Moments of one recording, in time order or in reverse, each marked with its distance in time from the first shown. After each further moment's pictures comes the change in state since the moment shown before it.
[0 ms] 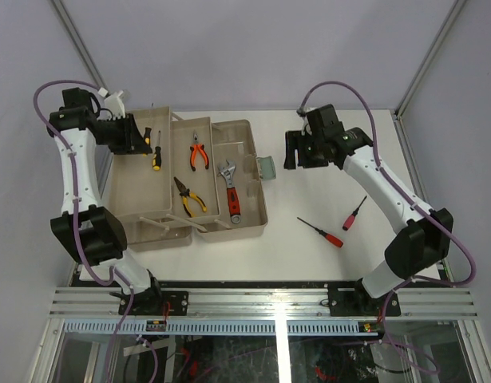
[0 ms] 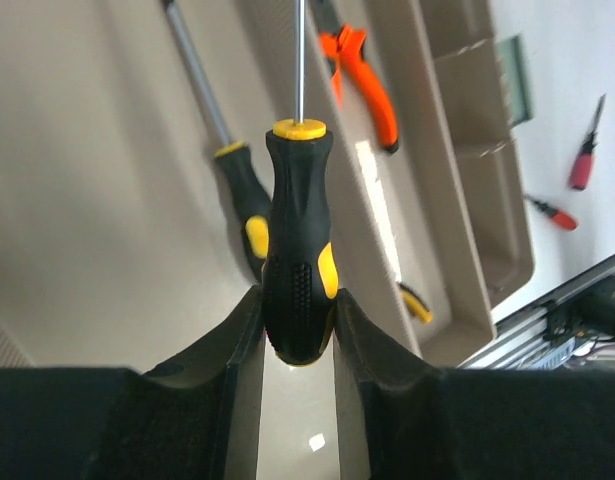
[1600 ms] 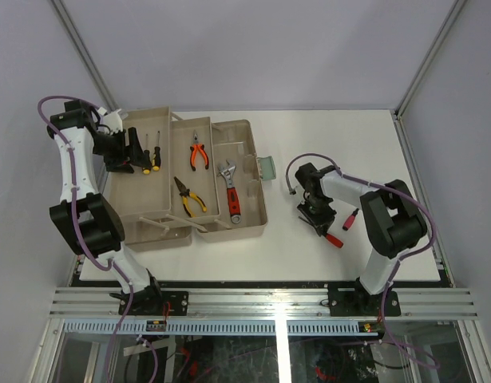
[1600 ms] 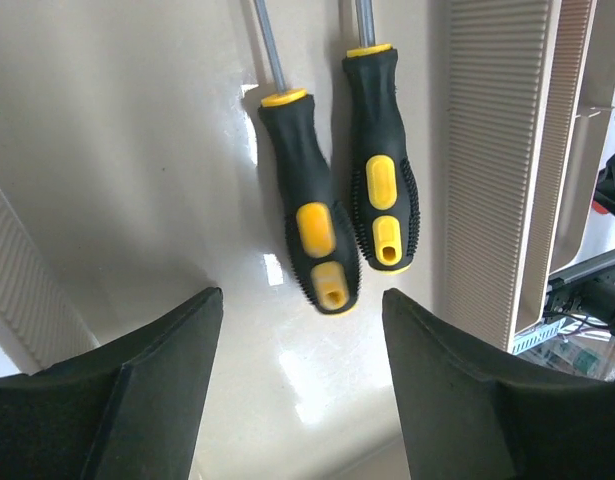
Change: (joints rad) left arm 0.060 0.083 -0.049 -0.153 -0.159 0.053; right arm 0.002 0.179 -0.530 -0.092 0.108 -0.455
